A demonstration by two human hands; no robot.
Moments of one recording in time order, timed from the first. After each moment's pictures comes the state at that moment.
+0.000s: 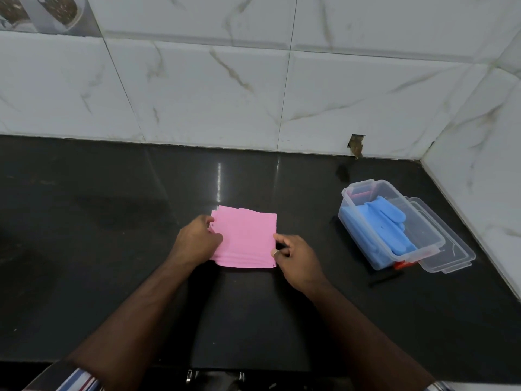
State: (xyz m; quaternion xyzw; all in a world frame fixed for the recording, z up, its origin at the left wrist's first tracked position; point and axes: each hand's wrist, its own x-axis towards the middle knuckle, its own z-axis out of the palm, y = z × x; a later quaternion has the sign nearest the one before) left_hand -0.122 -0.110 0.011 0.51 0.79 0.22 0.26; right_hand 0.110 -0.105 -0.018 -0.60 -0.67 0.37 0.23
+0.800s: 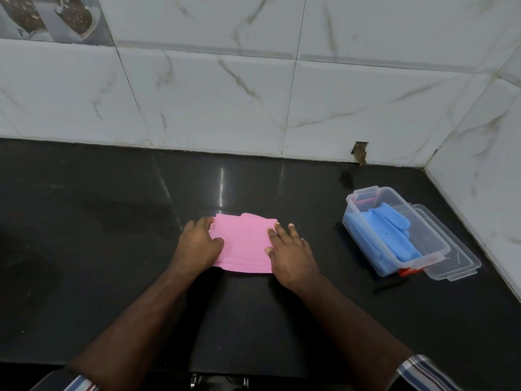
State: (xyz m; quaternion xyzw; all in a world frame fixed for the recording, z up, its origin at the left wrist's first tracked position) left_hand -0.130 -0.117 0.005 0.51 0.79 0.25 0.24; right_hand 0.085 -0.085 -0.021 -0.57 -0.80 0.16 0.01
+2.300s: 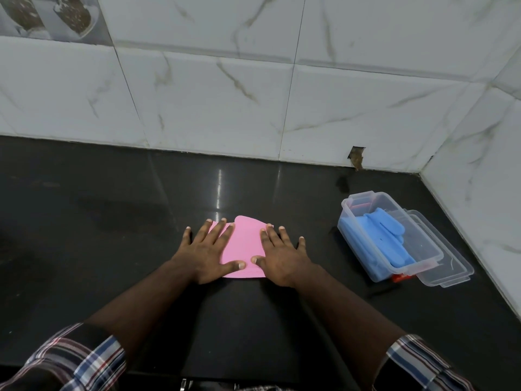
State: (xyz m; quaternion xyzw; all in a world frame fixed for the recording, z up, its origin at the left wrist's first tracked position) left_hand -0.130 -0.104 -0.026 0.73 0.67 -0.09 0.13; right_hand 0.081 -0.072 -0.002 -0.53 -0.82 0.18 -0.14
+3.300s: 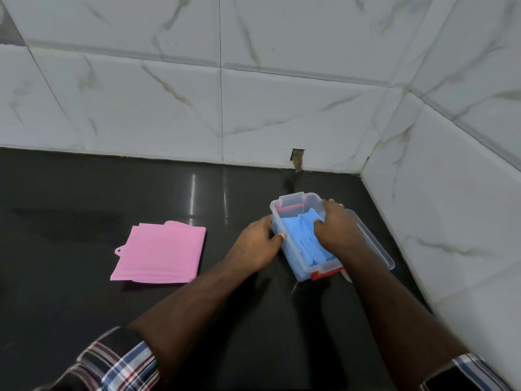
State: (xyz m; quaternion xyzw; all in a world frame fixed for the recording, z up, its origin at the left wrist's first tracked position) left_hand 0.133 -0.068 0.047 0.65 0.62 0.28 0.34; right_hand 0.316 -0.026 0.074 -0.72 -0.67 0.13 0.13
